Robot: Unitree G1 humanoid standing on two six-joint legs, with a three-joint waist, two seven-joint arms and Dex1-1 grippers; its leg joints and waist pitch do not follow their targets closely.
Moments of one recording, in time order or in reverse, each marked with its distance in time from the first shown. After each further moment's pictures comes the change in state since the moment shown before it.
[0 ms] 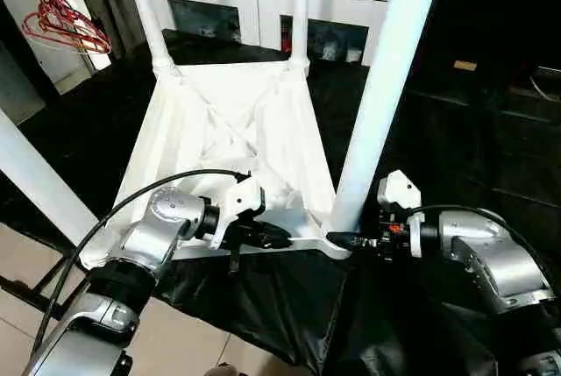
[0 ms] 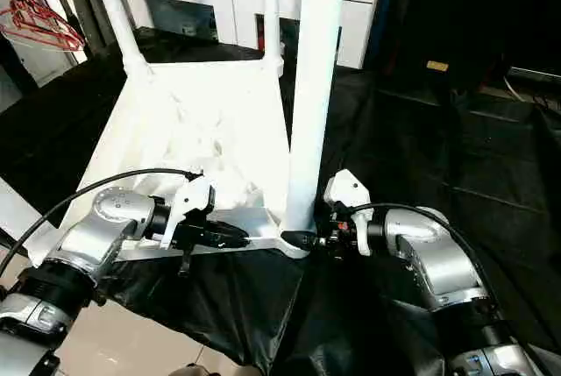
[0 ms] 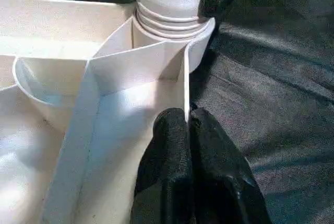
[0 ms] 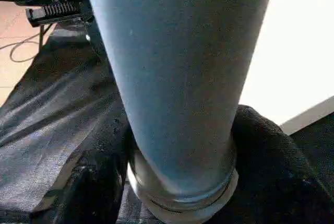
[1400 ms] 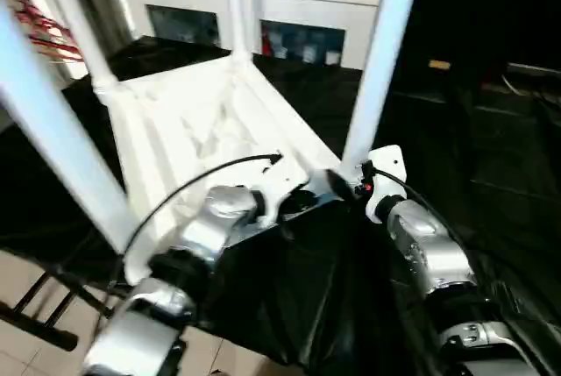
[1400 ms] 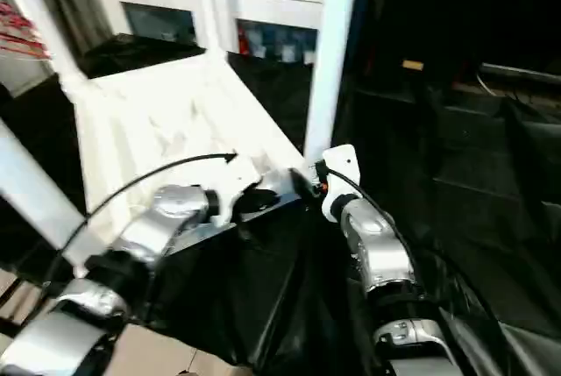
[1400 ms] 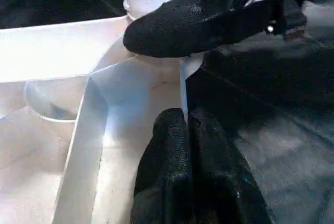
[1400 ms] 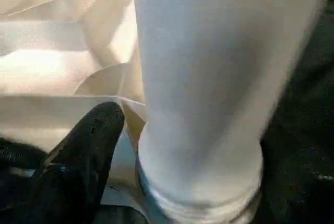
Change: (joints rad) left arm -0.089 -0.192 0.012 0.131 0.113 -0.008 0.431; right arm -0.137 0.299 -0.142 0.324 -0.121 -0.113 -0.603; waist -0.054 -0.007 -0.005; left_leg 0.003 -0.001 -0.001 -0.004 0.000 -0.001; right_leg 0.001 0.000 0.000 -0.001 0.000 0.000
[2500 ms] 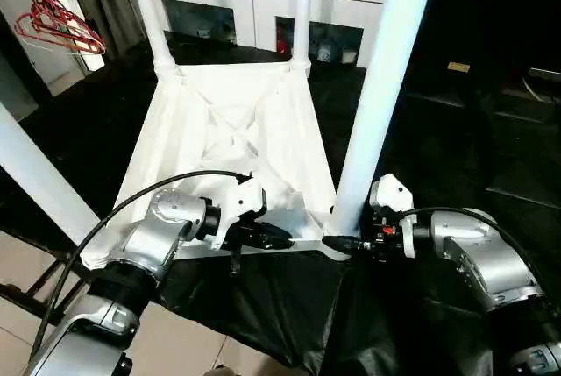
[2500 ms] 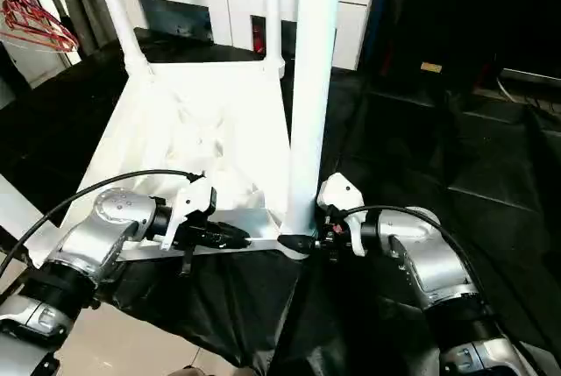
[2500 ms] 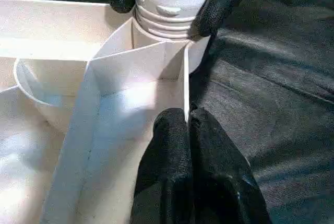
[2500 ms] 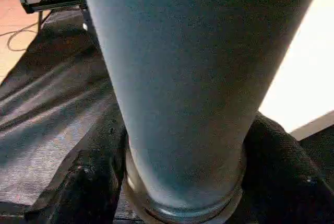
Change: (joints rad) left arm 0.094 0.192 -0.019 -0.152 -0.106 0.017 -0.429; right arm 0.115 -0.278 0.162 -0.262 0.081 0.062 0.618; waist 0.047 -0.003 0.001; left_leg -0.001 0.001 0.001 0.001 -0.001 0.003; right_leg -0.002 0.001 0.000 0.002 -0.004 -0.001
